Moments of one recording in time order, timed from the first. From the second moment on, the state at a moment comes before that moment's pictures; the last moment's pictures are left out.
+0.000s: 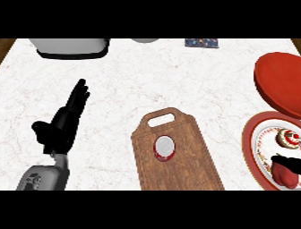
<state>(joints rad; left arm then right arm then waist) -0.14 0.09 -0.07 -1.51 -0.02 0.09 0.05 0.08 -0.28 -0.35 -1.51 0.12 0.05 0.15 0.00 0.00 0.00</state>
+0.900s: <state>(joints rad) -0.14 0.07 -0.06 -1.57 -0.03 0.07 0.10 -0.01 -0.33 -0.24 -1.26 0.35 0.02 0.00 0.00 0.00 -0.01</state>
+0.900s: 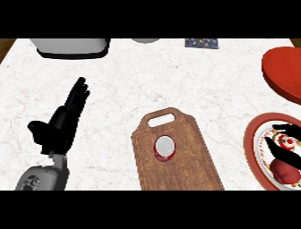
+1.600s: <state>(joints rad) -0.13 0.06 -0.05 -1.55 -0.05 0.07 0.08 -0.15 -0.25 -0.13 -1.31 0.31 0.14 -0.02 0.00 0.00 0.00</state>
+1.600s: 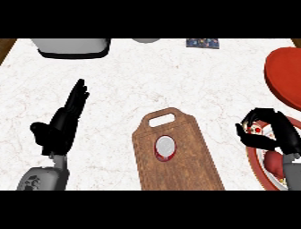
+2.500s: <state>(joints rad) -0.13 0.07 -0.03 -1.55 -0.04 0.05 0.08 -0.30 -0.27 -0.16 -1.90 0.33 0.08 0.25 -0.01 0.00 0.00</state>
